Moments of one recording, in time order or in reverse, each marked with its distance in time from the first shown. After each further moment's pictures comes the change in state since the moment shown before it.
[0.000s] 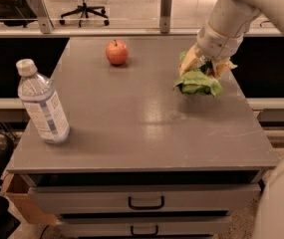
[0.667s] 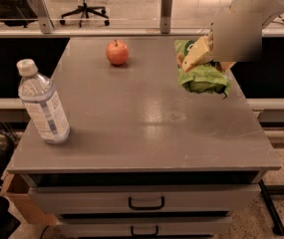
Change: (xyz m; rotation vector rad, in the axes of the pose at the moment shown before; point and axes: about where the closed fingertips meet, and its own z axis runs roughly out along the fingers) arm 0.036 0.022 -0.051 -0.184 -0.051 -0.189
